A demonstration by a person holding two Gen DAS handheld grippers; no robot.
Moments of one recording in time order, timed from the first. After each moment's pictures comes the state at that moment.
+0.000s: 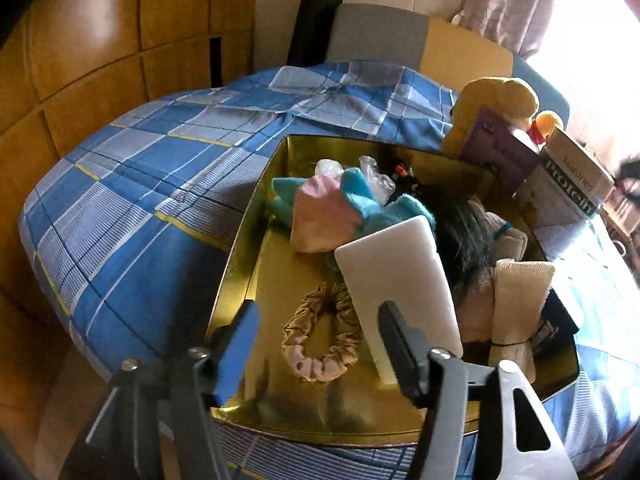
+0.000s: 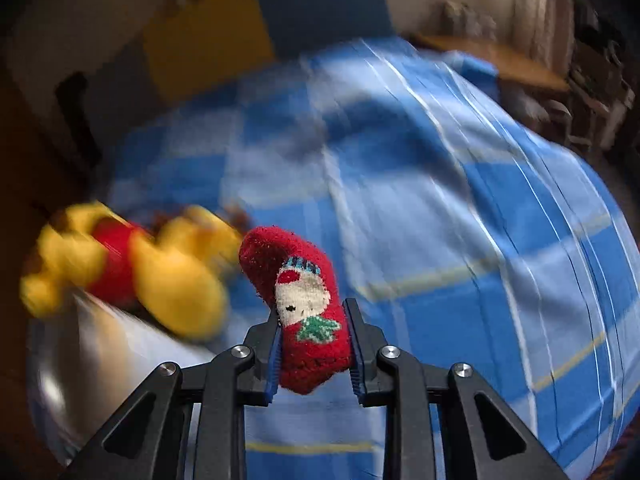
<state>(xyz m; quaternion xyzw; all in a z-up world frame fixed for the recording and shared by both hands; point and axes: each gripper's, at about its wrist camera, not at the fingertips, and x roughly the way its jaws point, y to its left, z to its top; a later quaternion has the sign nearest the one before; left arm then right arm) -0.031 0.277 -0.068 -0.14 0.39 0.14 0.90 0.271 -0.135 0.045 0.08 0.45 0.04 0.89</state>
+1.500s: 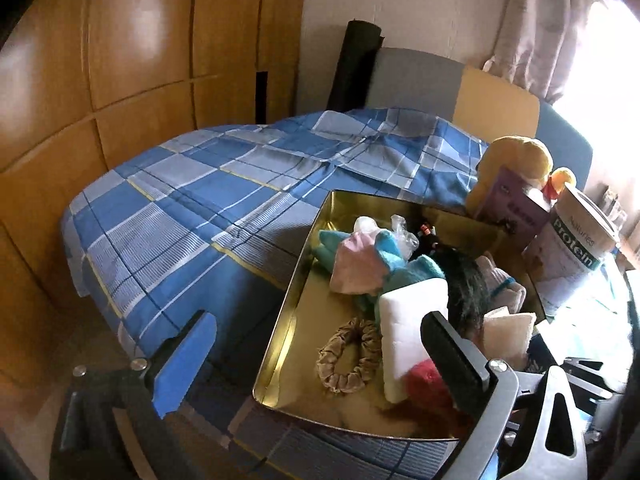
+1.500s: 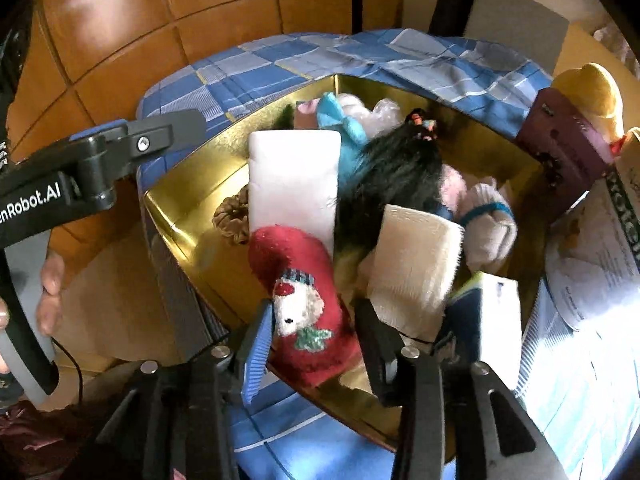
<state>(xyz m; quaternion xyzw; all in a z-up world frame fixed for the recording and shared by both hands) -0.063 0.278 -0.027 -0.14 0.32 0.22 0.91 -0.019 0.130 -0.073 -0.24 0.44 0.43 0.75</state>
